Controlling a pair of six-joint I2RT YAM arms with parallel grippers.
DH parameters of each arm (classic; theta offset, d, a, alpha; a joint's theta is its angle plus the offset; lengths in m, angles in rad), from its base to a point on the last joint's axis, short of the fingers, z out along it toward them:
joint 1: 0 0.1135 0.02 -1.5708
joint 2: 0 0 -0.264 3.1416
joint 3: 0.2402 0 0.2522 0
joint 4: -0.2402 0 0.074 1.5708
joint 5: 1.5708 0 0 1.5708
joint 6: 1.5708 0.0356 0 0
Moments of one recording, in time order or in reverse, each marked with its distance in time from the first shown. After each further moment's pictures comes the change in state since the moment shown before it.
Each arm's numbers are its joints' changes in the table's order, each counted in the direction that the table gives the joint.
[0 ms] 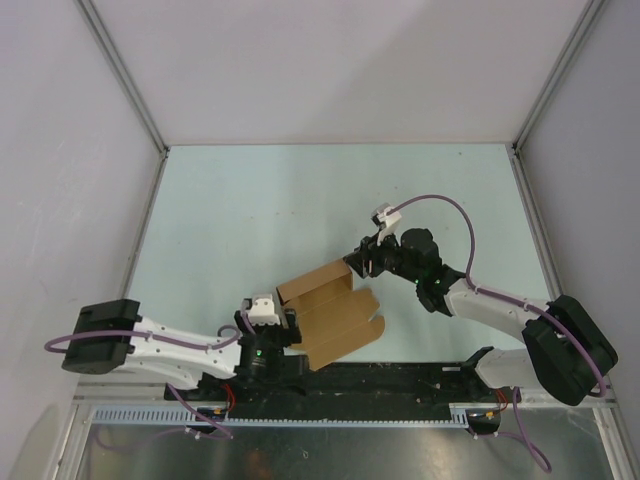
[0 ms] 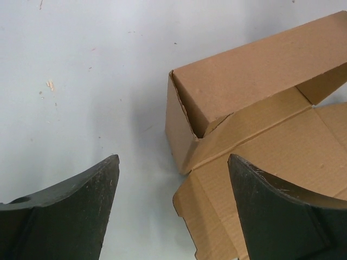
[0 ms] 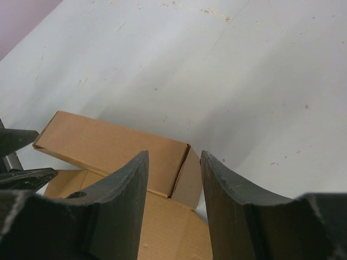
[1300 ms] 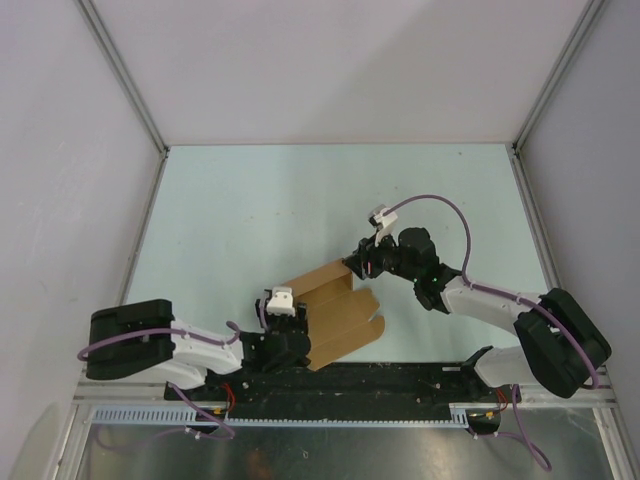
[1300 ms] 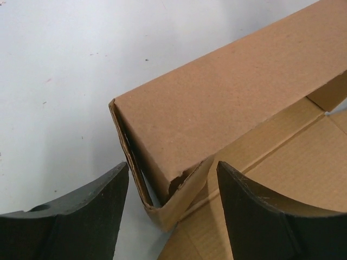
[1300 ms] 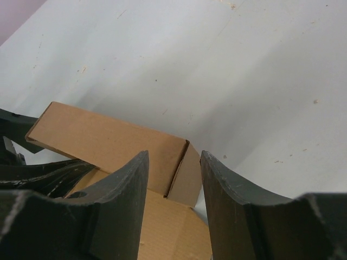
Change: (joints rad) left arm 0.221 0.162 -0.266 1.146 0.089 0.850; right arm -0.011 0.048 0.004 0.011 -0.039 -0.015
